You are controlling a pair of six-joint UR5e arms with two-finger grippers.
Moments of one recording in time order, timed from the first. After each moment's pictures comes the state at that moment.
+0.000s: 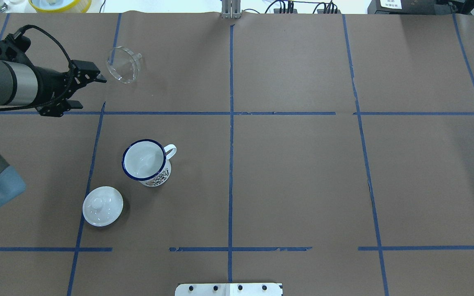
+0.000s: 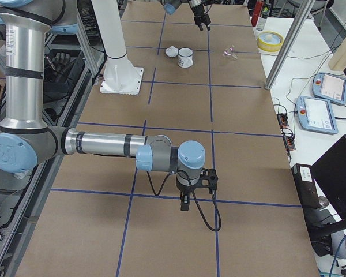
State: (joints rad) left arm -0.85 -1.81 -1.83 -2.24 -1.82 -1.85; right arm 1.57 -1.68 1.66 -1.57 2.29 0.01
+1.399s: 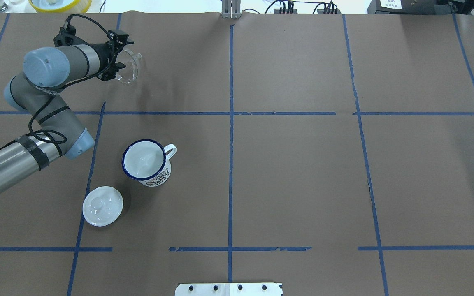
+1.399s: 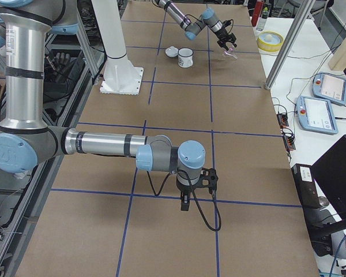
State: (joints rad) left arm -0.85 -2.17 -1.05 -2.74 -1.59 -2.08; right arm 1.57 -1.68 1.66 -1.57 2.29 0.01
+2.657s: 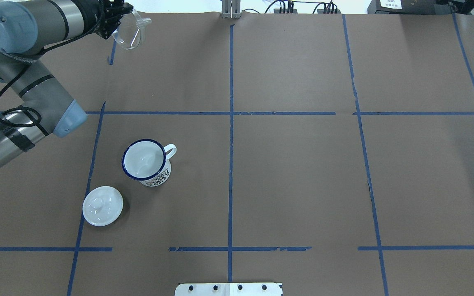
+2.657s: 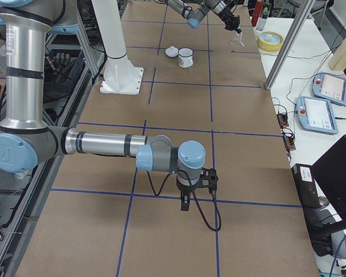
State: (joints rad) left arm -0.94 -2.15 -1.40 -2.60 -1.65 -2.08; right arm 1.57 -1.68 1.66 -1.57 2.29 0.01
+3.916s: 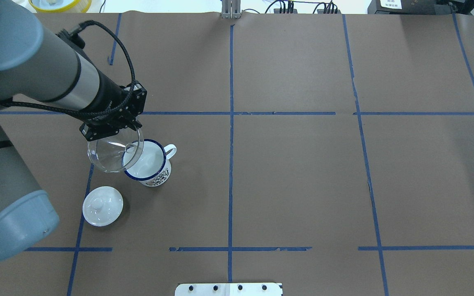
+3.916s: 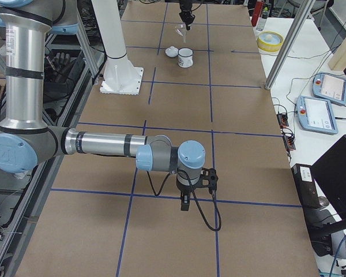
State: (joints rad) left arm -0.70 -2.17 -2.17 -1.21 -1.96 -1.79; right arm 1.57 -1.68 1.66 -1.57 2.29 0.01
